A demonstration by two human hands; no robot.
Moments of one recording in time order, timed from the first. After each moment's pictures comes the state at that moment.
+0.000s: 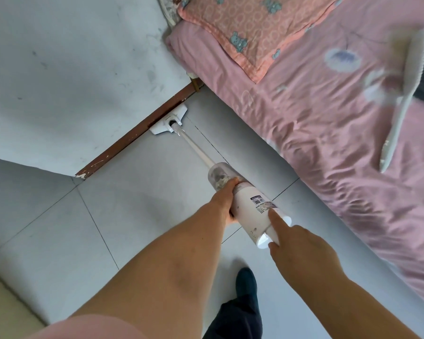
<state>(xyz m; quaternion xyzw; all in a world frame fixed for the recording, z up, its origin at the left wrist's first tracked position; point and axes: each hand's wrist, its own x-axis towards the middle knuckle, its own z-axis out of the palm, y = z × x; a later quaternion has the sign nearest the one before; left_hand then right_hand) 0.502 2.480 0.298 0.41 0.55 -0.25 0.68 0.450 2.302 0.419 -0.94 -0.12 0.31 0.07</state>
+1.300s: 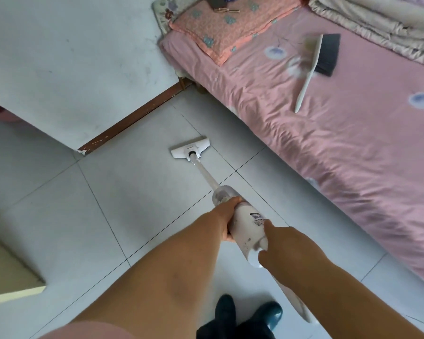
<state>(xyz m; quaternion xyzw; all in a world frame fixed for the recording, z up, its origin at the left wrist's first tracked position) 0.206 2.271 0.406 0.43 0.53 -0.34 0.64 0.167 2.113 0.511 -0.94 -0.14 0.29 0.08</state>
